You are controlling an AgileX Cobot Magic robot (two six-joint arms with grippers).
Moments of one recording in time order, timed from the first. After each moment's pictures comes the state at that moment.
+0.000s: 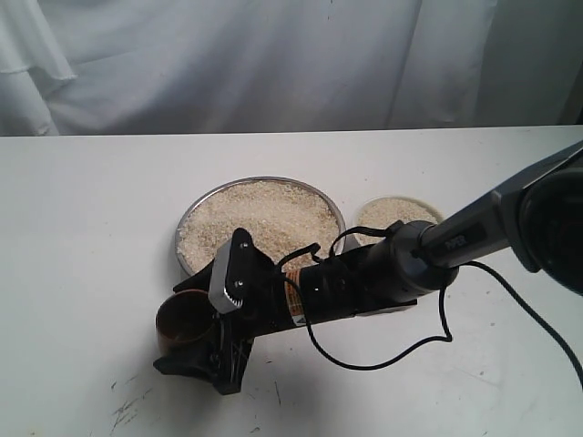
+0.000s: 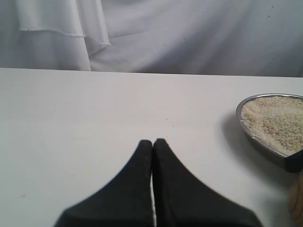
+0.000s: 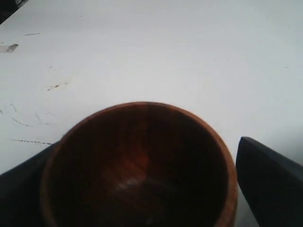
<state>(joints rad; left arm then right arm) 0.01 0.01 0.00 -0.04 0.29 0.01 0.76 2.30 -1.15 -1.16 -0.95 0.49</state>
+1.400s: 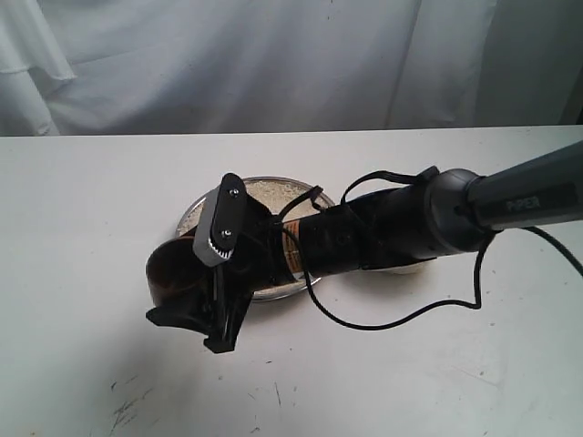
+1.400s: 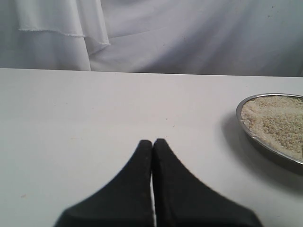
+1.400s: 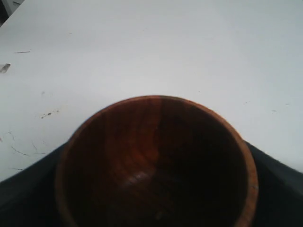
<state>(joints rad) 0.01 0.01 0.00 -0.04 0.29 0.01 0.76 2.09 -1.15 -1.28 -0.79 0.65</state>
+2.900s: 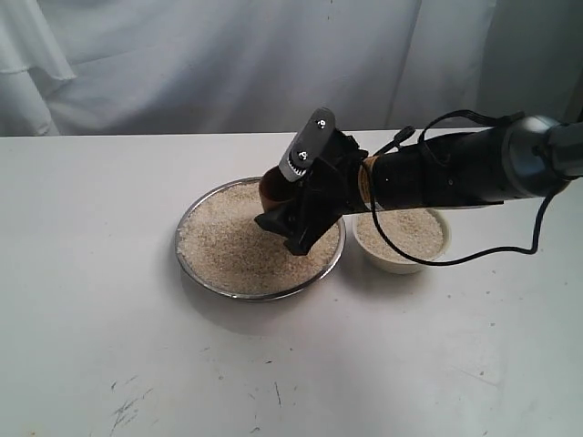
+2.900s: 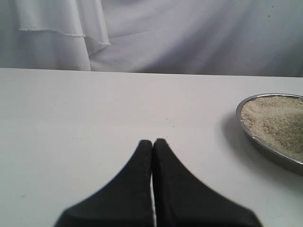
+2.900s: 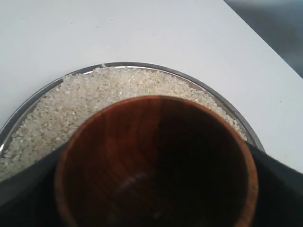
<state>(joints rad) 0.01 0.01 0.00 -0.04 0.29 0.01 0.54 2.04 -1.19 -1.33 -0.50 0.73</state>
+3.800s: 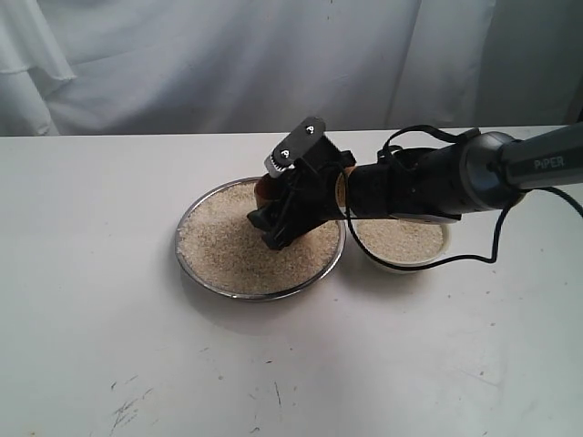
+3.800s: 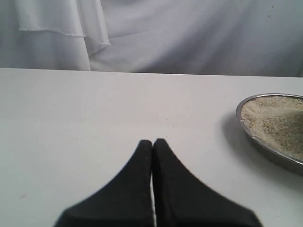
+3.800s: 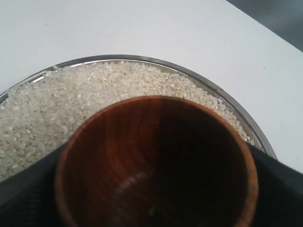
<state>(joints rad) 0.01 0.01 0.00 -0.04 0.29 0.01 0.60 2.12 -1.25 -1.07 -0.36 0.68</state>
